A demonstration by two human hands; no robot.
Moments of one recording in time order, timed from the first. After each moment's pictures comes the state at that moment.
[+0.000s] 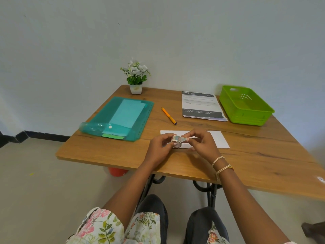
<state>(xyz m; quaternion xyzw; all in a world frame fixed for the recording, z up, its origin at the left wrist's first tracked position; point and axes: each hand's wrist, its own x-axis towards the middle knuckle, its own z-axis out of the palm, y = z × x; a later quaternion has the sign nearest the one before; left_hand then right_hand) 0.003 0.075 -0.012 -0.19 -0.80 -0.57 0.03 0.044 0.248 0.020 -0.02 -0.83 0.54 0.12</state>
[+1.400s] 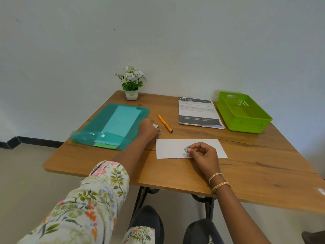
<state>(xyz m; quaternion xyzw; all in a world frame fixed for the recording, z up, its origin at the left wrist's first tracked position) -0.120 0.087 0.017 -0.02 -0.92 -0.39 0.02 0.044 0.261 -0.003 -0.12 -0.77 0.60 0.19</state>
